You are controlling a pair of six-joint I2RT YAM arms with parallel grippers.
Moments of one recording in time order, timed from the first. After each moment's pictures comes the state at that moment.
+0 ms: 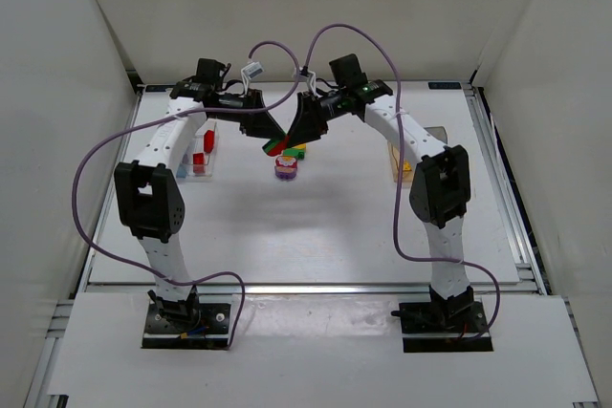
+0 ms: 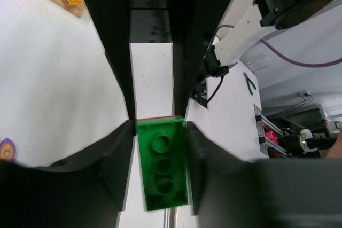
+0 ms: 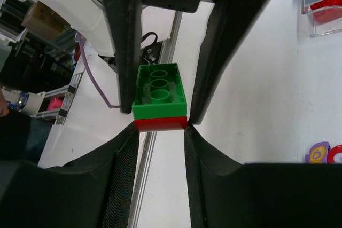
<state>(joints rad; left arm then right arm) -0.18 1.91 1.79 -0.88 1.38 0.25 0.52 2.15 2.04 -0.63 -1.38 -0.10</state>
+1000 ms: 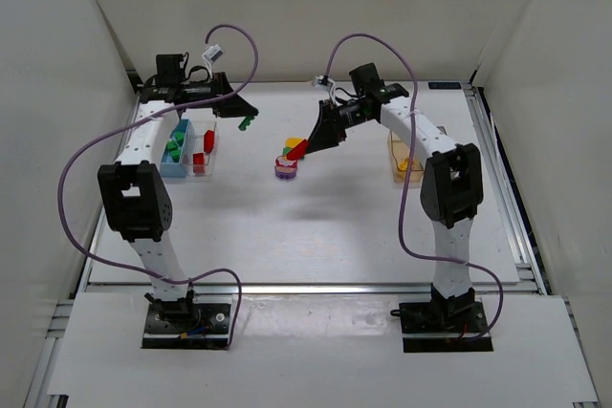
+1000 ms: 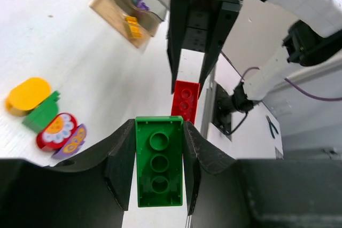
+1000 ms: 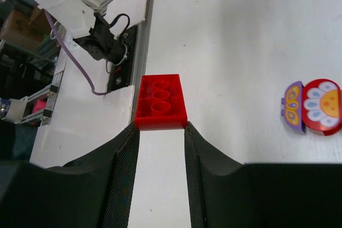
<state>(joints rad) 0.00 1.89 1.71 -0.48 1.38 -0.07 0.44 2.10 1.90 -0.77 -1.33 -0.29</state>
